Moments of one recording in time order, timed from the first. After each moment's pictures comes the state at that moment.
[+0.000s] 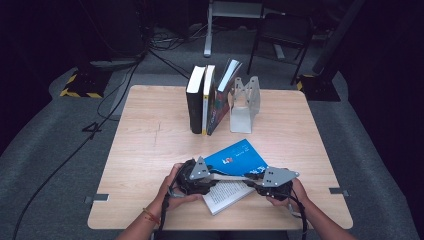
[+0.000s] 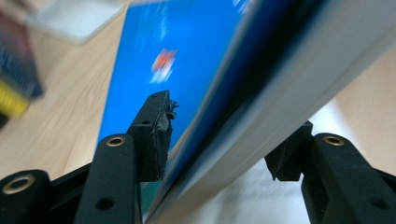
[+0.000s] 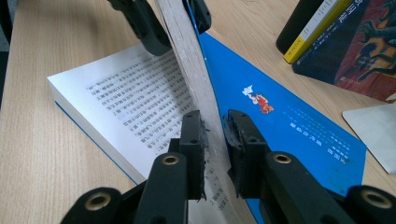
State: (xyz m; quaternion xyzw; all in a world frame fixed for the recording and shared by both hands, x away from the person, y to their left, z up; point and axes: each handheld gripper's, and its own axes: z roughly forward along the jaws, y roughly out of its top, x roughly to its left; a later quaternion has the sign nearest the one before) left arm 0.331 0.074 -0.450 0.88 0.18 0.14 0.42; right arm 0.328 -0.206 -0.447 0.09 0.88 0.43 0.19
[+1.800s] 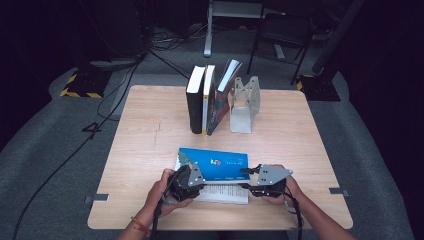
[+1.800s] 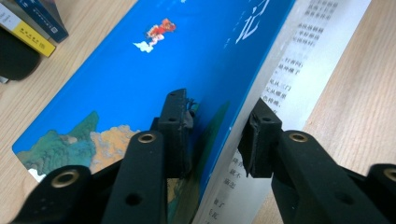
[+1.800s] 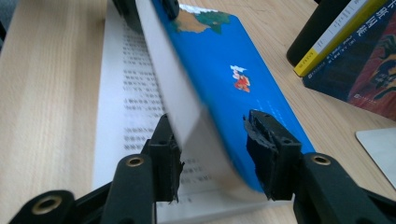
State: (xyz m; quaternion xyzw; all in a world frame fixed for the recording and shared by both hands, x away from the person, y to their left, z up) left arm 0.317 0.100 -0.447 0.91 0.21 0.16 0.32; right arm 0.341 -0.197 -0.459 0.05 0.88 0.44 0.18
